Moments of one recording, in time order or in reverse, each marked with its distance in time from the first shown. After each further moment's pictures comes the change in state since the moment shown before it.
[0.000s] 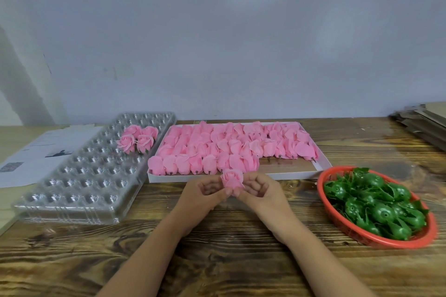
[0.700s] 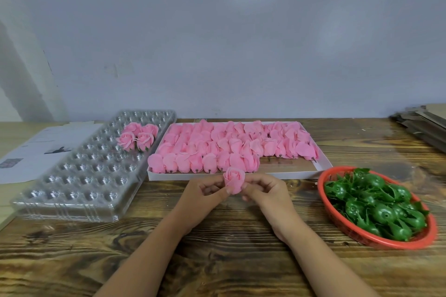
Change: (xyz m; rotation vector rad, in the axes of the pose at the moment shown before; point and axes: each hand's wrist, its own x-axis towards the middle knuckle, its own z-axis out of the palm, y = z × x) left_hand -0.002 0.001 0.001 0.072 -0.058 0.118; right_hand 0.001 0.000 -0.004 -0.061 0.102 0.078
